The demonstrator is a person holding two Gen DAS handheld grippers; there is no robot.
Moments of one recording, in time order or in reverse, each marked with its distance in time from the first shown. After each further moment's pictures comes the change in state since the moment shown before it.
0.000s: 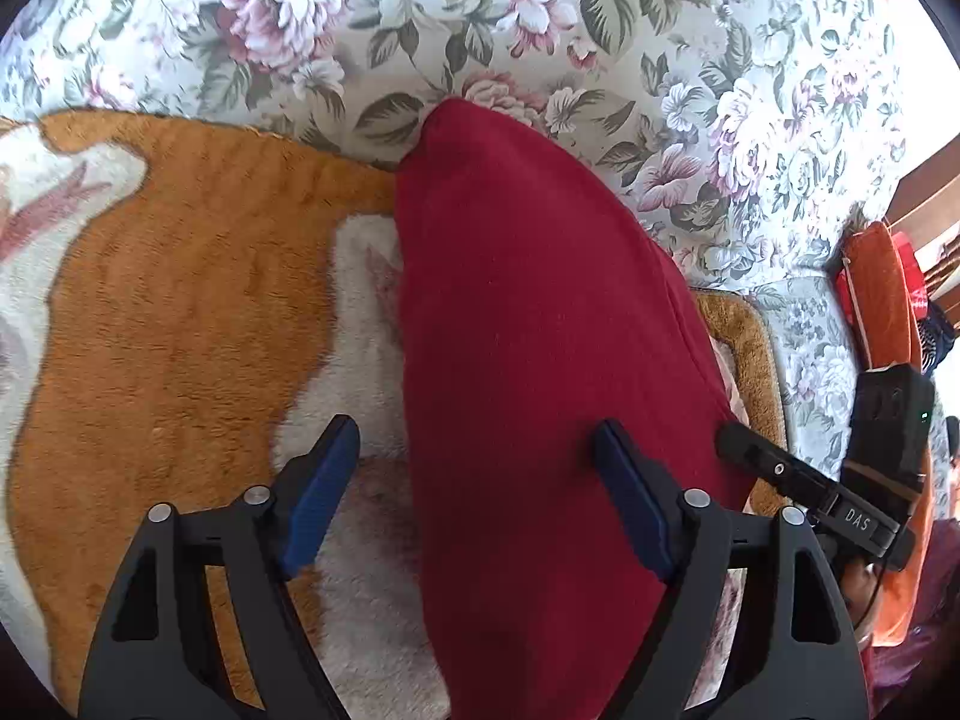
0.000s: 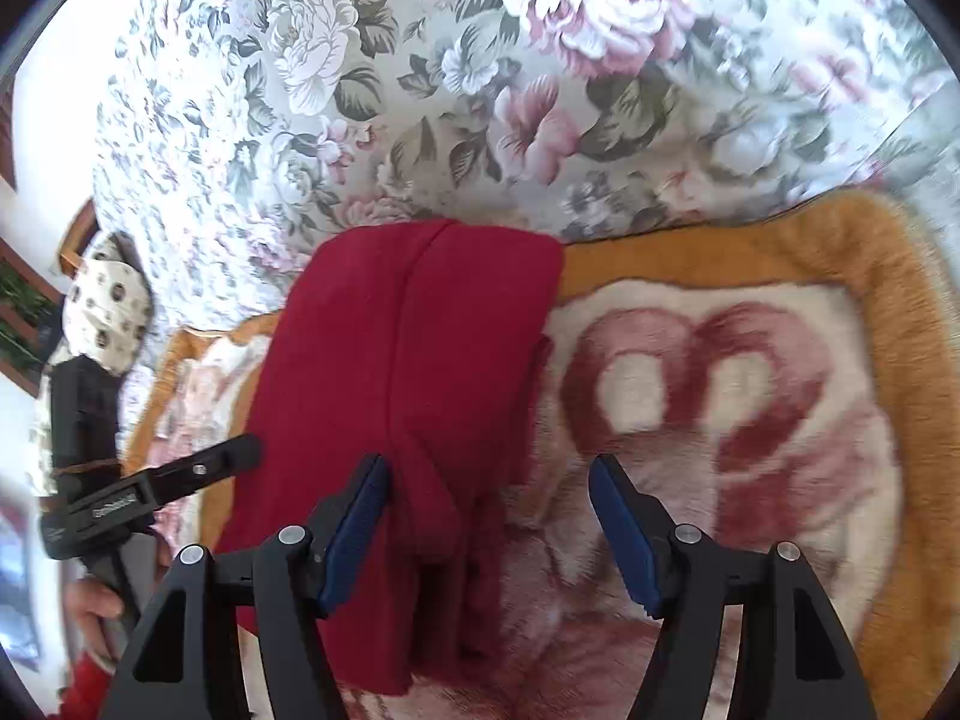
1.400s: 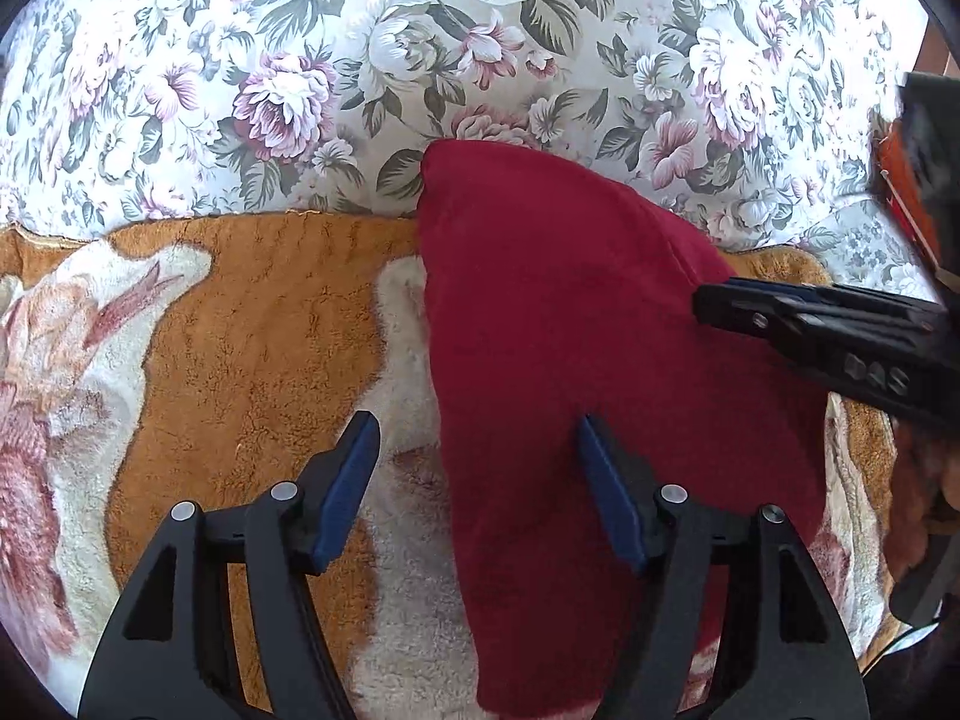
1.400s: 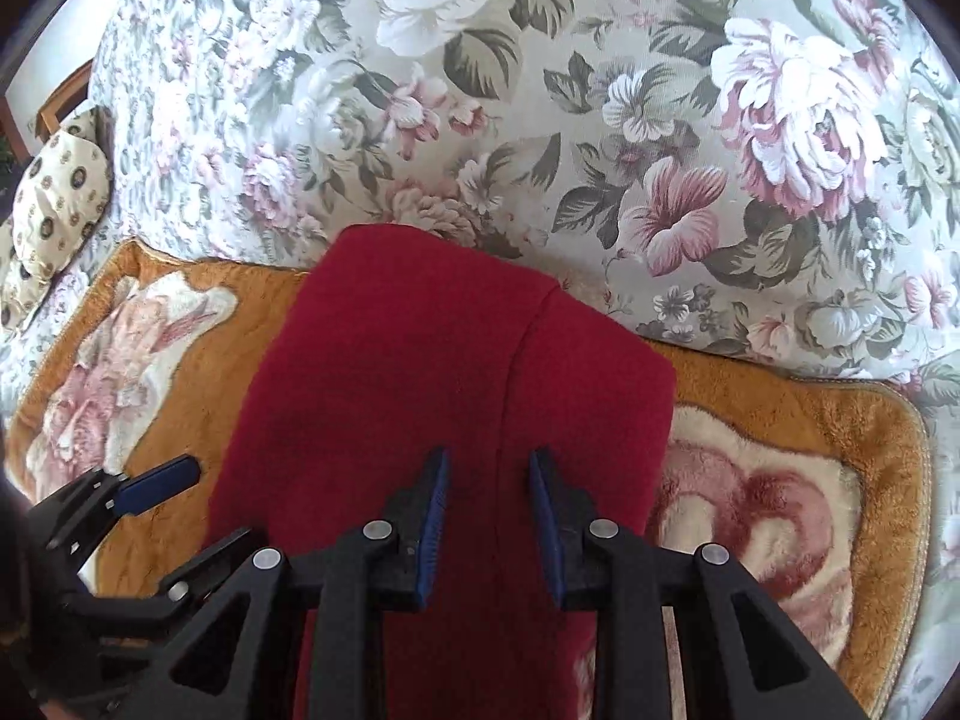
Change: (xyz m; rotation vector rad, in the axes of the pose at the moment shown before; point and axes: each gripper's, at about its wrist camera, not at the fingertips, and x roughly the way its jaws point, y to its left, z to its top) left arm -0.019 -0.034 -0.034 0.226 -0.142 0.288; right arm 0.028 0.100 0.027 -0.335 0.031 -0.285
